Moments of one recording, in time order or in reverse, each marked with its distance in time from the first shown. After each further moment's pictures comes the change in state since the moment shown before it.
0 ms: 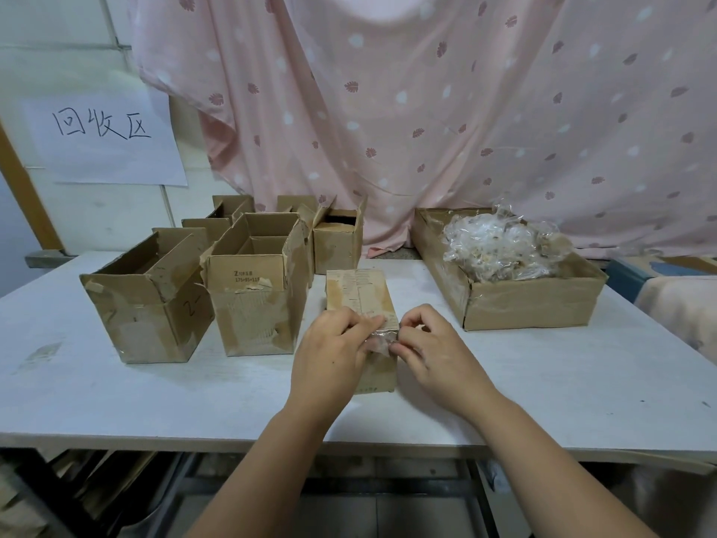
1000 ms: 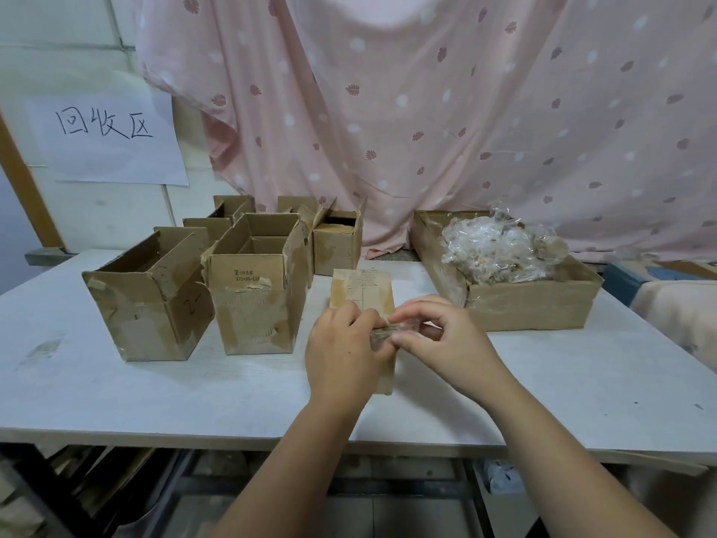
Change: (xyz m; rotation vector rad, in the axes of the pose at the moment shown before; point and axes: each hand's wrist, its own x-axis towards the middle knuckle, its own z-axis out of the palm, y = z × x) left_hand 0.008 0.023 0.009 0.157 0.120 -0.166; right_hand 0.007 -0.035 -0.041 0.526 0.028 0.240
